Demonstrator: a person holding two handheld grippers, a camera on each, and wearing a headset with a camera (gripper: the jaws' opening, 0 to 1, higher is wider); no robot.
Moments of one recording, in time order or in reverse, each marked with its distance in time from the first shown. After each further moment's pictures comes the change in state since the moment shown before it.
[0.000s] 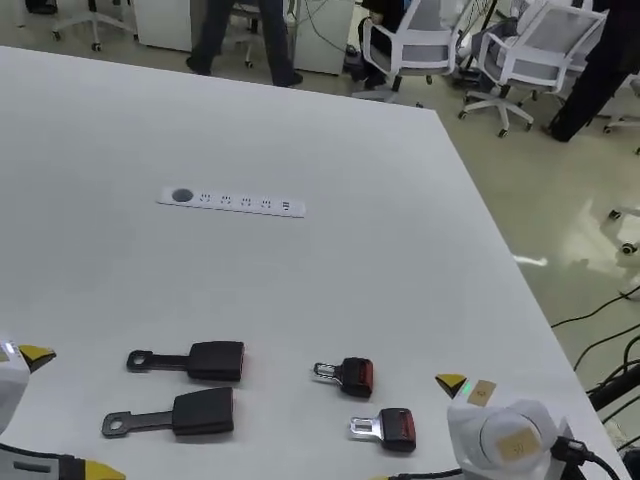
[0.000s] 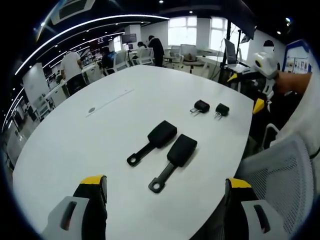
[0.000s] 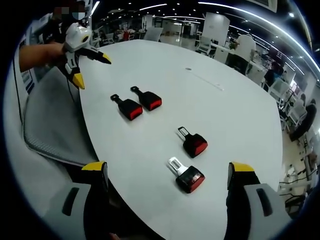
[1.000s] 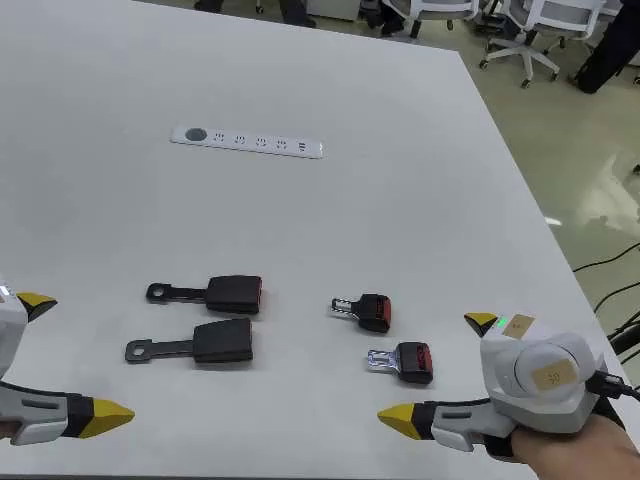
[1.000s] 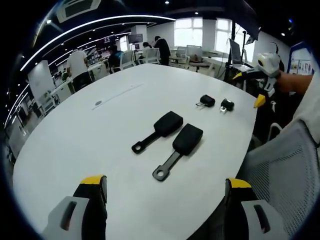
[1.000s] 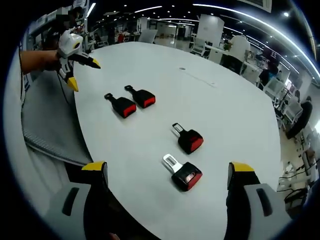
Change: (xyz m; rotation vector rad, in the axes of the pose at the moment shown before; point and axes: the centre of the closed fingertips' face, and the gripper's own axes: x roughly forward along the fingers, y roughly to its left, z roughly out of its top) left arm -0.005 -0.002 -0.026 -0.035 -0.012 0.031; right arm -0.001 -0.009 -0.010 0.010 -0.018 -0.046
